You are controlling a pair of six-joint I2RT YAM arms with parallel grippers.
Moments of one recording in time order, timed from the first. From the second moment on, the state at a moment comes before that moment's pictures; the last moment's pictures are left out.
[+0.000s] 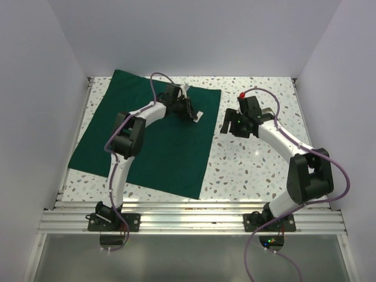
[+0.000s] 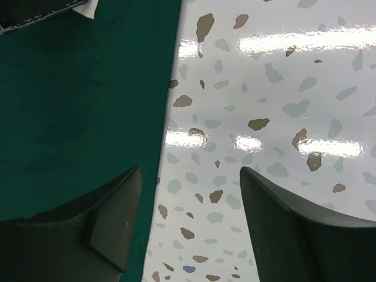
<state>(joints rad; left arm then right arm) -0.41 2.41 1.84 -0.22 0.47 -0.55 0.29 1.57 1.13 -0.47 -0.07 0.47</state>
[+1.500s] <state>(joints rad) -0.45 2.07 1.52 -0.22 0.55 -0.54 0.43 1.95 1.55 -0.58 -0.10 1.03</state>
